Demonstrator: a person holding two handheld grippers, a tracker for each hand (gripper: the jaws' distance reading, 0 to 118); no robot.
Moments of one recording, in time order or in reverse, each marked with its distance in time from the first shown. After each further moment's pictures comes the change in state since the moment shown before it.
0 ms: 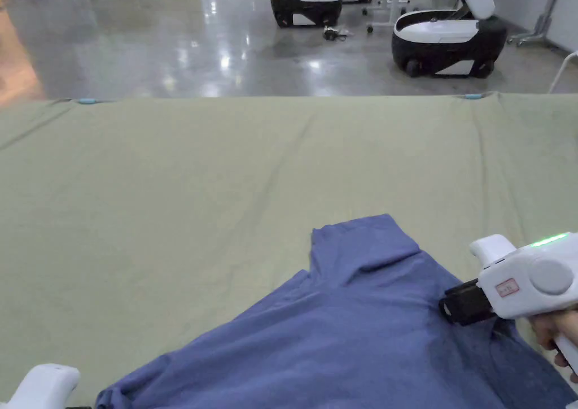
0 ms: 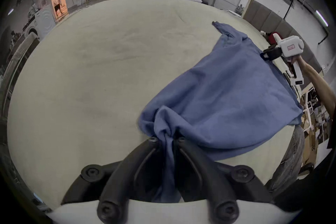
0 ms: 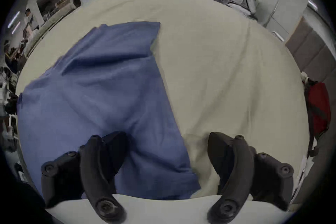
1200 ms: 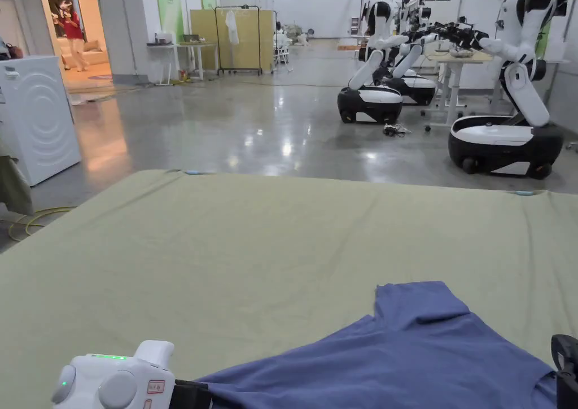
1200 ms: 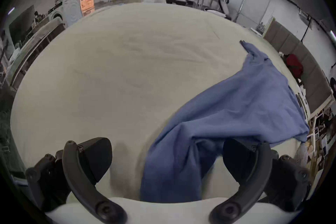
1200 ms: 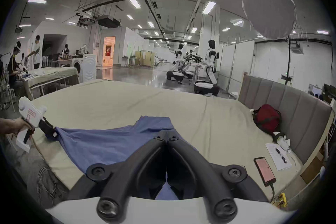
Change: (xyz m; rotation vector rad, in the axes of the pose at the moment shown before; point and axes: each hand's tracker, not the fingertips) left arm -0.033 -0.026 0.013 0.072 0.072 0.185; right arm -0.183 -0.170 0.244 0.783 -0.248 -0.078
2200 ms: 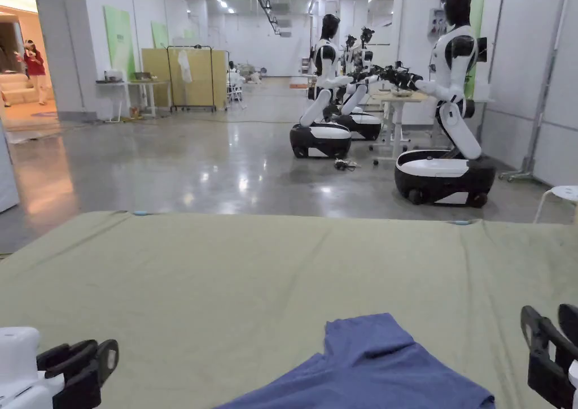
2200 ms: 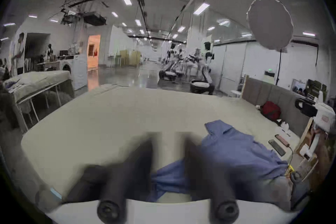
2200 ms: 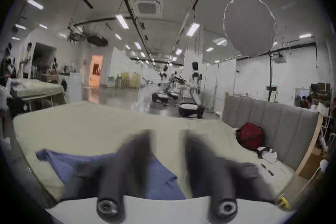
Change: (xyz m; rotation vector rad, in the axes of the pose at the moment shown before) left arm 0.040 -0.013 0.182 0.716 -0.025 -0.049; right arm 0.027 0.038 0.028 0.230 -0.121 -0.039
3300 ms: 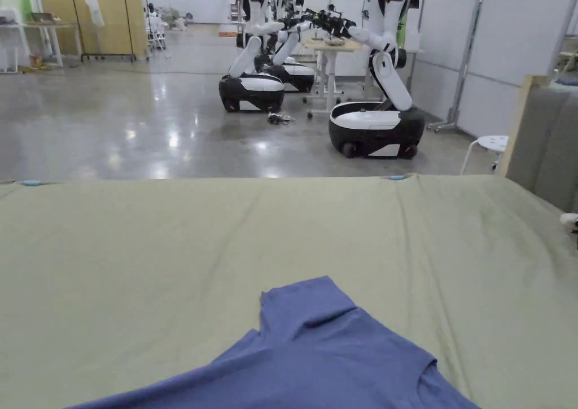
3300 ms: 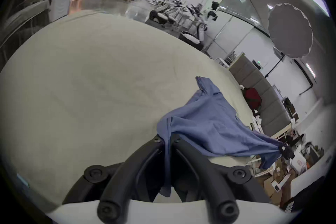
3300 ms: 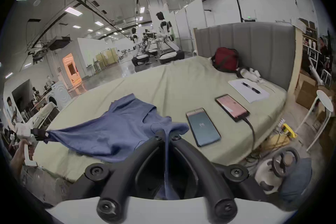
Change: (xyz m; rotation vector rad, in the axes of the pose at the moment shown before) left arm -0.044 -0.017 -0.097 -0.546 -0.221 0.320; right arm 0.096 -0.070 0.094 -0.456 -0.143 -0.382
